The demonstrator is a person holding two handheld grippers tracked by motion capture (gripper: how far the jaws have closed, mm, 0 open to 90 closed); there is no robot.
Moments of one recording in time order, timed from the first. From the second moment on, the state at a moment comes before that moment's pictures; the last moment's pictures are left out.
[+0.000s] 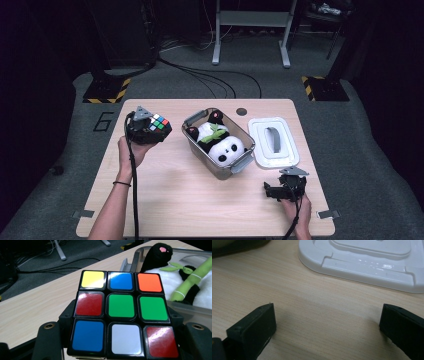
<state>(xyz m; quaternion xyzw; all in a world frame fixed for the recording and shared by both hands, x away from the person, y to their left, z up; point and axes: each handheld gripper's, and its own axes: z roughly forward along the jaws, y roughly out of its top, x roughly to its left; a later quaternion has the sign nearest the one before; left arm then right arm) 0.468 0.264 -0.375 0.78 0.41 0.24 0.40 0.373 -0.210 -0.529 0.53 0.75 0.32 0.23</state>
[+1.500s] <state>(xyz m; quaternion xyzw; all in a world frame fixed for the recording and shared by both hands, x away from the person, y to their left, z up) 0.530 0.162 -0.370 0.81 0.35 0.19 0.43 0.373 -0.210 -0.529 0.53 0.75 0.32 0.23</state>
